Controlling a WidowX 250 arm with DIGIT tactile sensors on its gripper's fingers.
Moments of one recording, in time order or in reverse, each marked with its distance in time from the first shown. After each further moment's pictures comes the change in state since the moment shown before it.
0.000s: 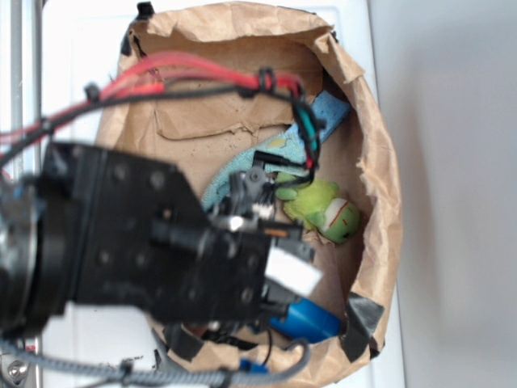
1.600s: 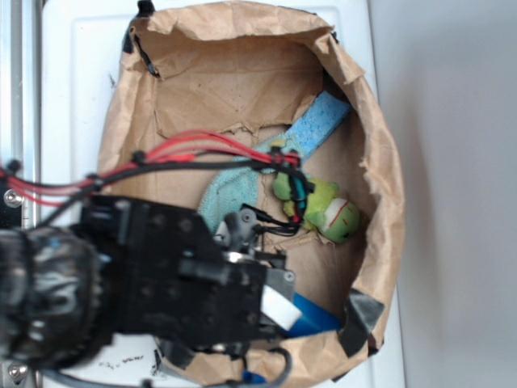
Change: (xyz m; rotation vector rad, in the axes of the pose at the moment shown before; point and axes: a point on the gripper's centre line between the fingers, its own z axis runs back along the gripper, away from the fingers) arm -0.020 -0.005 -0.020 -0.083 0.068 -0.070
